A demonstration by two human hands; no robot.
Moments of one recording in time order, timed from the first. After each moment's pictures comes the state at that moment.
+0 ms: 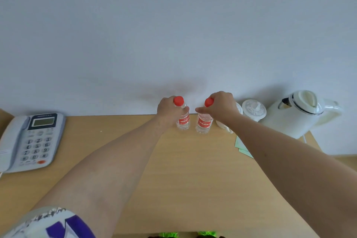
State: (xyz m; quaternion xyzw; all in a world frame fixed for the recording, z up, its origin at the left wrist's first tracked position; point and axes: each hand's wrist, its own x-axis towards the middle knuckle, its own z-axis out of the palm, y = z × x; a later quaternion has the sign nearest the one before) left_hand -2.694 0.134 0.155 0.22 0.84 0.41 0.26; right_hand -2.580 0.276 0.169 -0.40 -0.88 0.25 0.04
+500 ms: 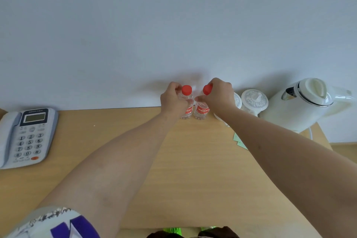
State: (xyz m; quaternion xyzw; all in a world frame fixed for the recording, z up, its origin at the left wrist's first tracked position) left_hand -2.680 0.179 0.119 0.19 0.83 0.48 0.19; right_hand -2.587 0.301 0.136 -0.41 -0.85 0.31 0.12
